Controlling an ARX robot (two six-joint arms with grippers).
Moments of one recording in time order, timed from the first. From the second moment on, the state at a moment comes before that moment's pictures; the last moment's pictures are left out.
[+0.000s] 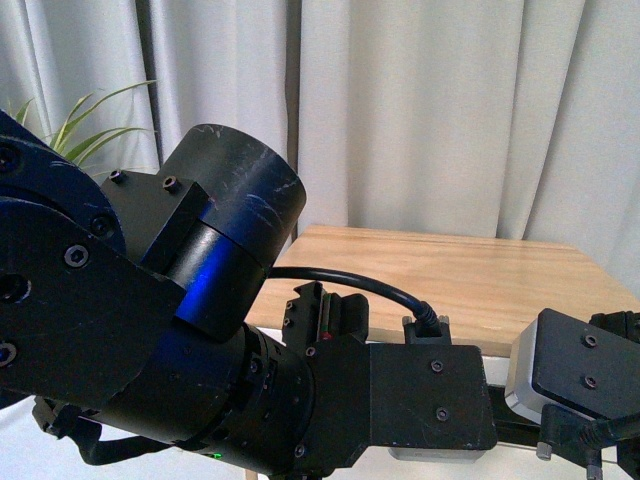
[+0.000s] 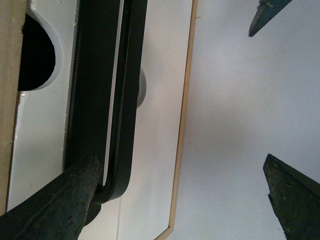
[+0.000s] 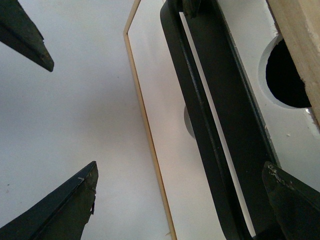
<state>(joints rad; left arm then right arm) -0.53 1.78 1.02 -0.01 0.31 1.20 0.19 1.51 0.62 0.22 -0.47 -0.95</state>
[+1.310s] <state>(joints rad) -0.55 1.82 1.05 -0.08 0.27 1.24 0.20 1.61 0.66 0.20 -0.48 -0.95</state>
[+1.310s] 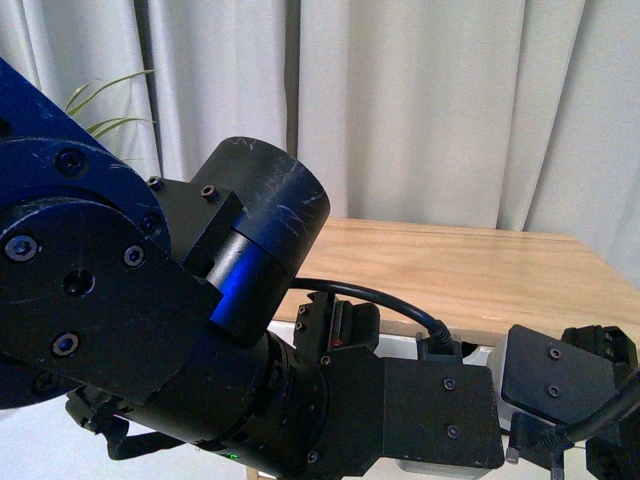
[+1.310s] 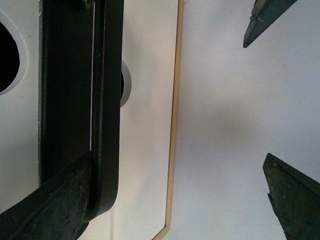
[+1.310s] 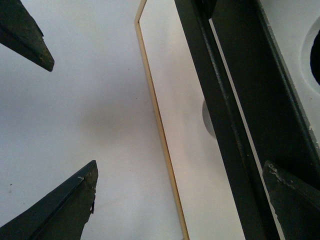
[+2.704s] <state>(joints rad) -0.55 1.42 0.65 0.06 0.43 1.22 0.17 1.23 0.45 0.10 -0.60 -0.98</state>
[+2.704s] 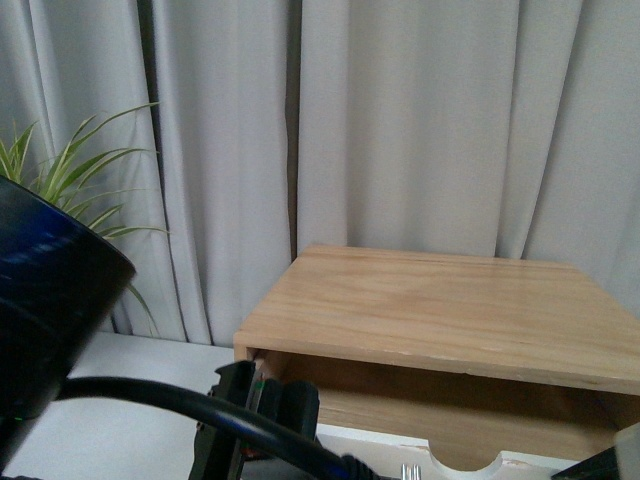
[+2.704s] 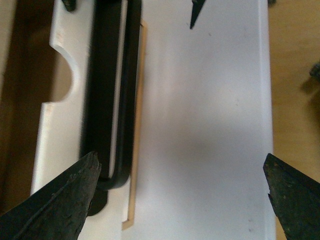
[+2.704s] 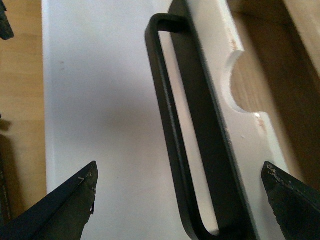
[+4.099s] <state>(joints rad) -0.39 0.31 0.12 0.17 -0.21 0.21 -0.06 0.45 0.13 0.30 -0.15 -0.15</state>
